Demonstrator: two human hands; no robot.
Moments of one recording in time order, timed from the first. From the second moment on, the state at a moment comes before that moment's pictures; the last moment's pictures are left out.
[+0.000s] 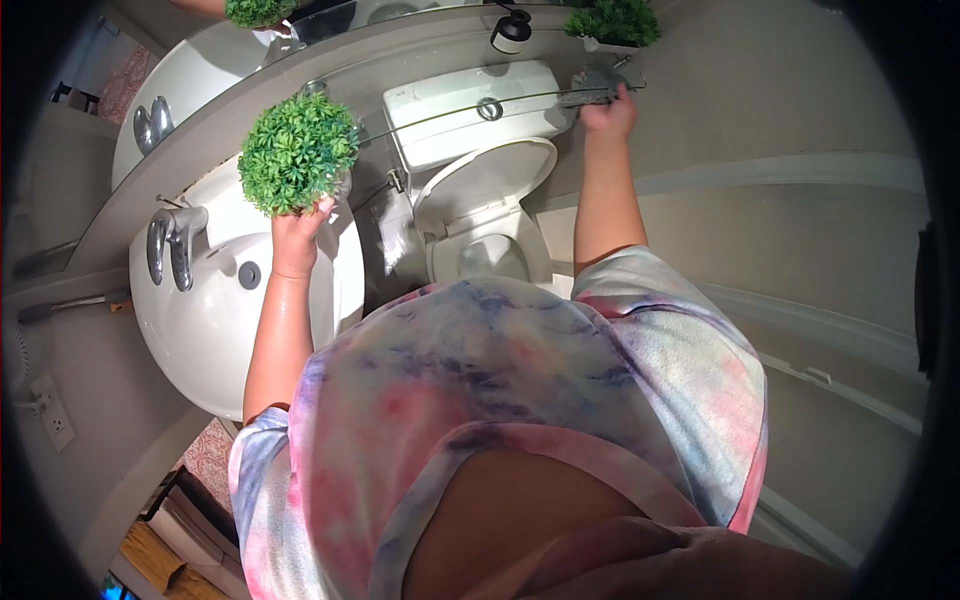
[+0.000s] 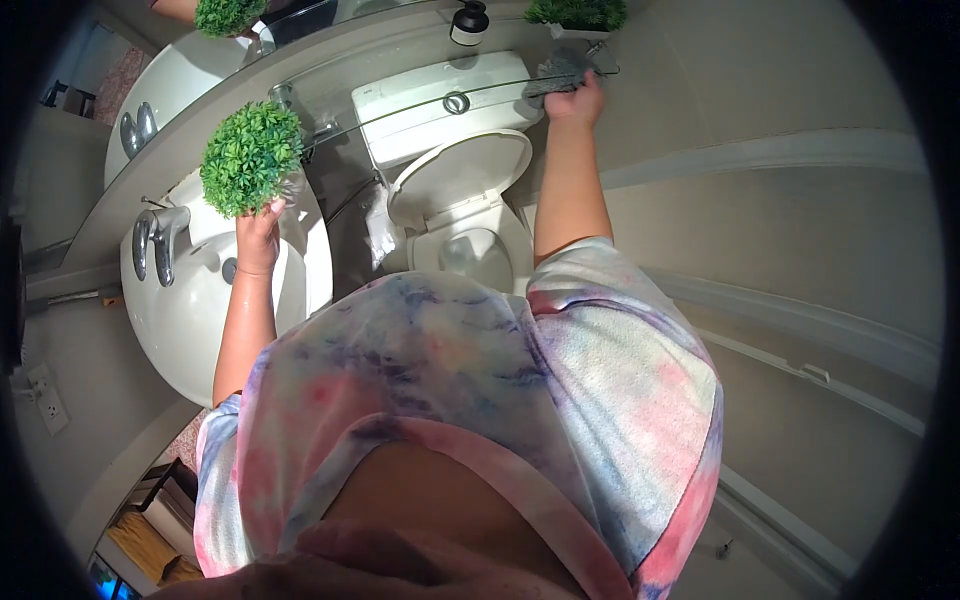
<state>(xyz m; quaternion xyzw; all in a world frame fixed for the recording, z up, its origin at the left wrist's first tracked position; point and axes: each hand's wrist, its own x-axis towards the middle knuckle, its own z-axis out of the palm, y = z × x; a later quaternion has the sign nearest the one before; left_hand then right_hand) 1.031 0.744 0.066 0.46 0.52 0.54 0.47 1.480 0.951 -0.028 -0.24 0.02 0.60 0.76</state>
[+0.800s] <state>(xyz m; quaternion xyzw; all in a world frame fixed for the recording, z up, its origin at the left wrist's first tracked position) 1.014 0.745 0.042 0.40 0.47 0.57 0.55 1.450 0.949 -0.018 -0.43 0.03 0.62 0.66</state>
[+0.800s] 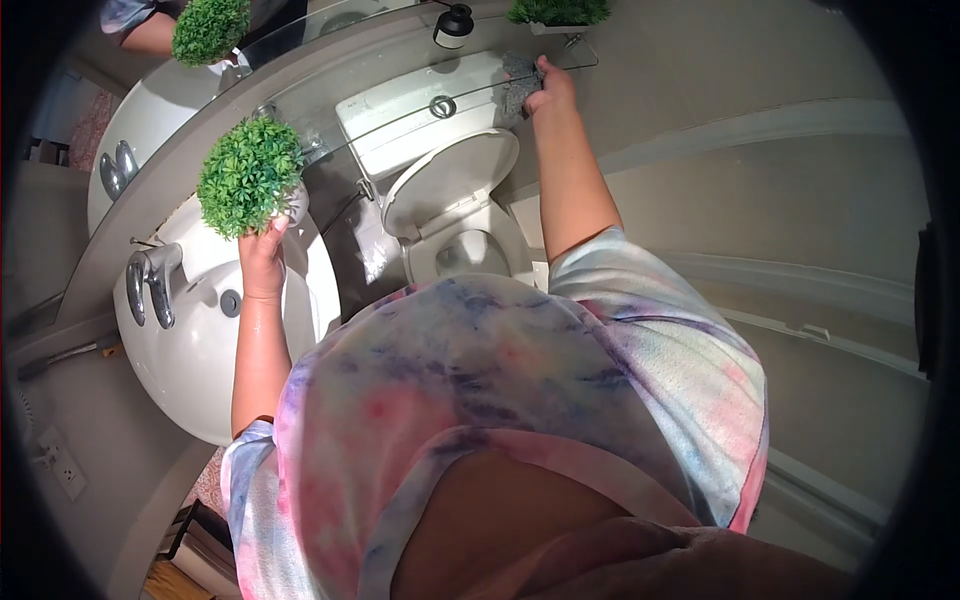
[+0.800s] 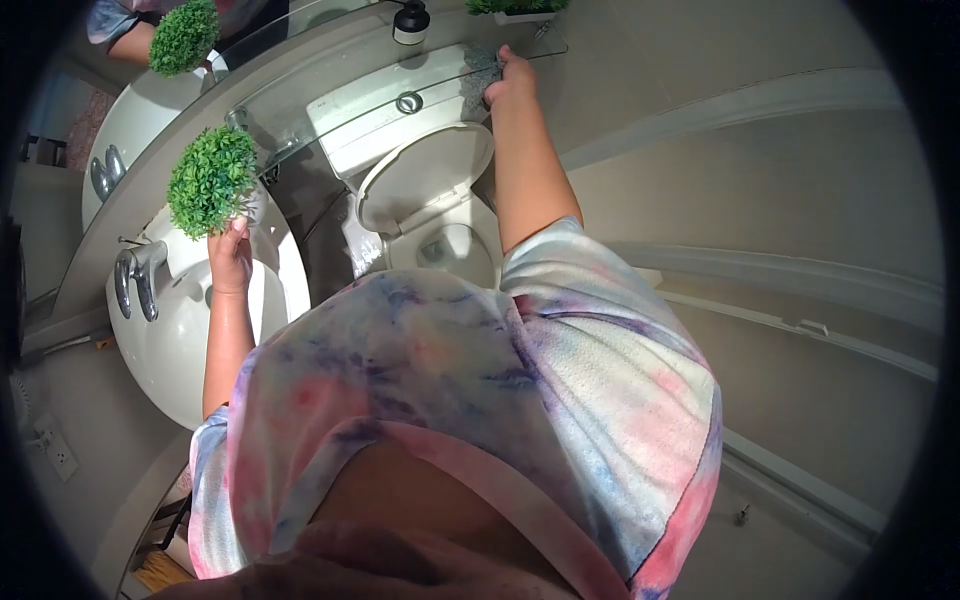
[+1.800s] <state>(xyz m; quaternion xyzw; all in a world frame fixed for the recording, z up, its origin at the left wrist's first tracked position) 1.015 0.748 0.033 0.37 0.44 0.59 0.57 1.188 0.870 -0.005 -0.38 0.00 0.72 0.58</state>
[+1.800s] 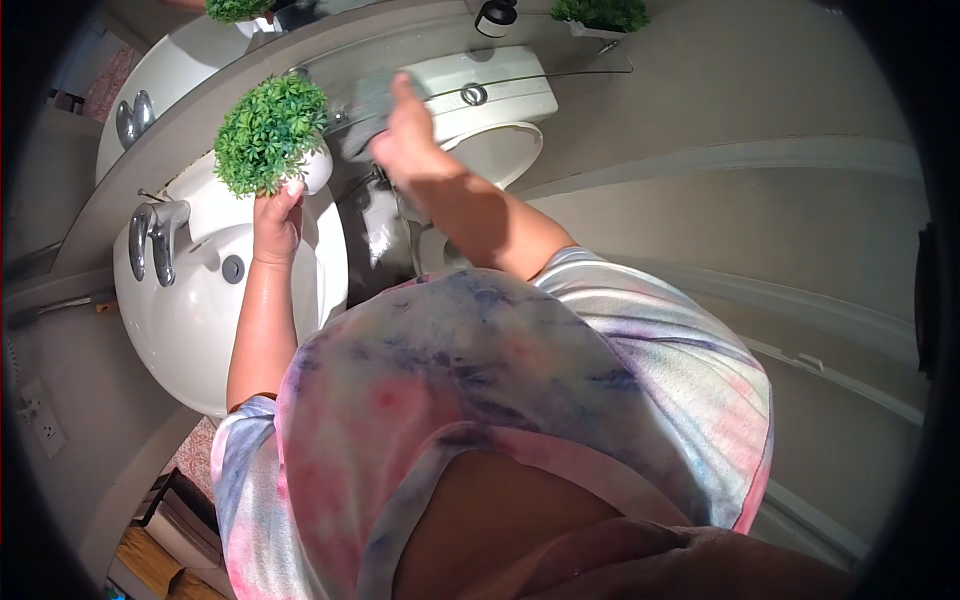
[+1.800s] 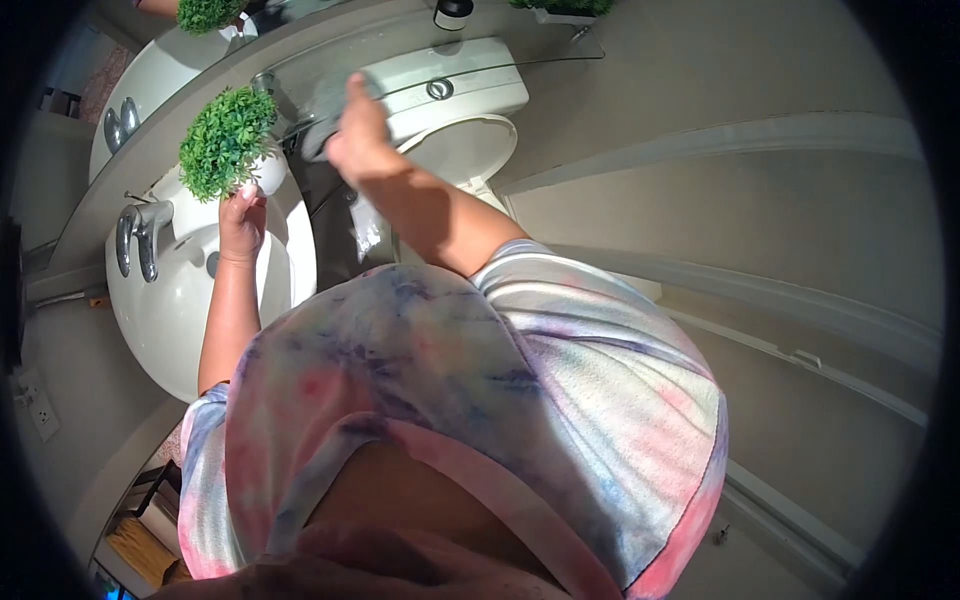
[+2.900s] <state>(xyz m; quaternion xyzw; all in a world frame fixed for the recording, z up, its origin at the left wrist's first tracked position) 1.038 0.759 0.026 0.29 0.32 0.71 0.56 1.192 0.916 0.024 -0.49 -0.83 0.13 0.23</state>
